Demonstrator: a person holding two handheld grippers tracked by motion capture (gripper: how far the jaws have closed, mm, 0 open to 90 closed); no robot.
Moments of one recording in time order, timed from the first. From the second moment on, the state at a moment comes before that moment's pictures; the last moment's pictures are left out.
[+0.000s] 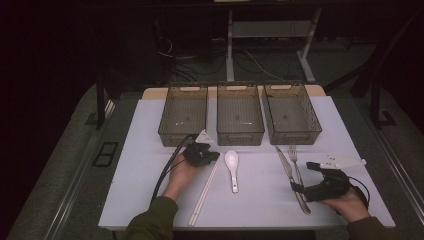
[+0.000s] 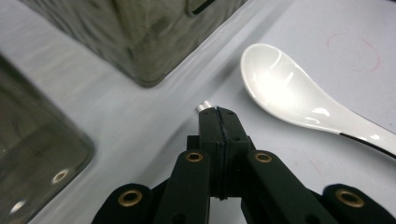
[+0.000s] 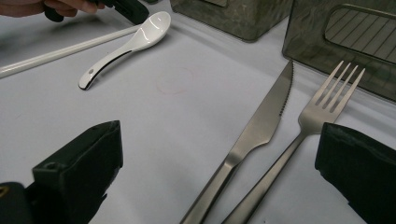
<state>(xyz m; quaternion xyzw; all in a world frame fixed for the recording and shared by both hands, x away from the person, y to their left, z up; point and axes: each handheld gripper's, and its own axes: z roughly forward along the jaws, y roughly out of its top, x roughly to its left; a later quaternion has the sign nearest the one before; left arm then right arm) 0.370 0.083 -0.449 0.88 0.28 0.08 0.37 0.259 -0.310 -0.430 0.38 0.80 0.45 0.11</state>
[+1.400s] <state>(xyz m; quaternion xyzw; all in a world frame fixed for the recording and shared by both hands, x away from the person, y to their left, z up) 0.289 0.119 -0.423 0.87 0.29 0.04 0.39 0.258 -0.311 -0.430 0.39 0.80 0.44 0.11</state>
